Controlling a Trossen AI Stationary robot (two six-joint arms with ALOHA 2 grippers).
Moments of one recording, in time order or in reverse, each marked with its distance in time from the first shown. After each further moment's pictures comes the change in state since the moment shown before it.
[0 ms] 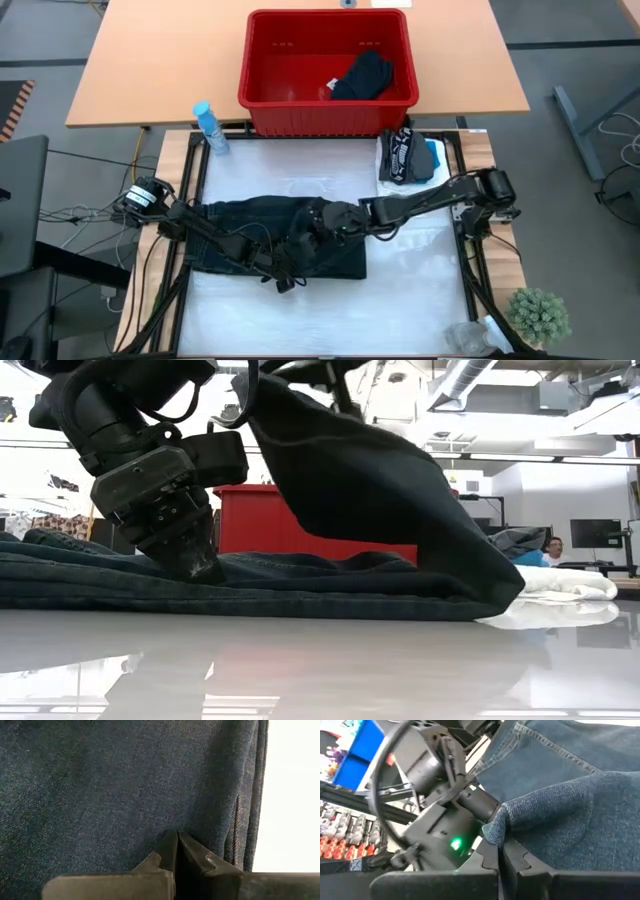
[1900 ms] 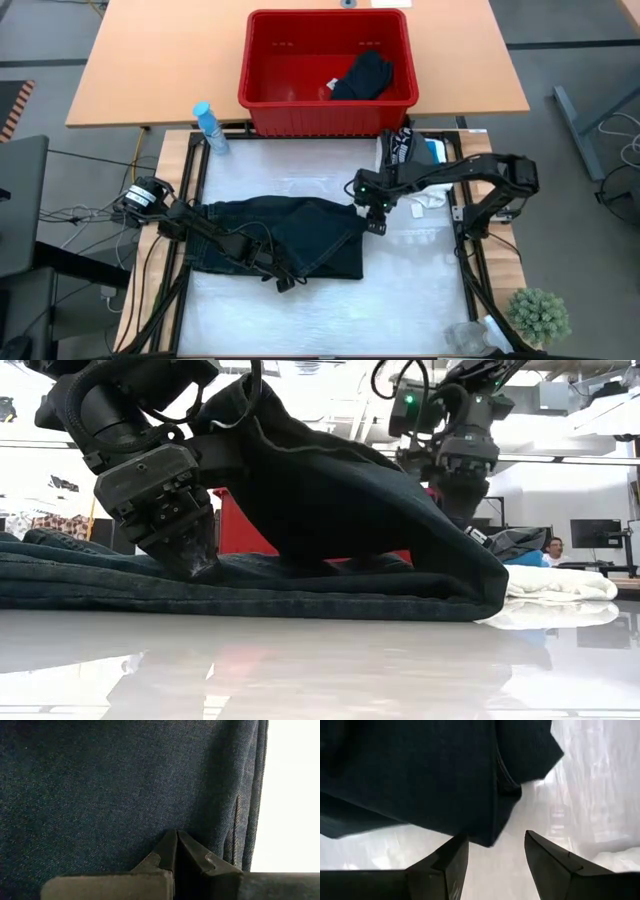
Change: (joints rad) left arm 0.000 -0.001 0.001 -0.007 0.036 -0.014; right arm -0.337 -0.219 -0.357 -0.697 -0.243 -0.830
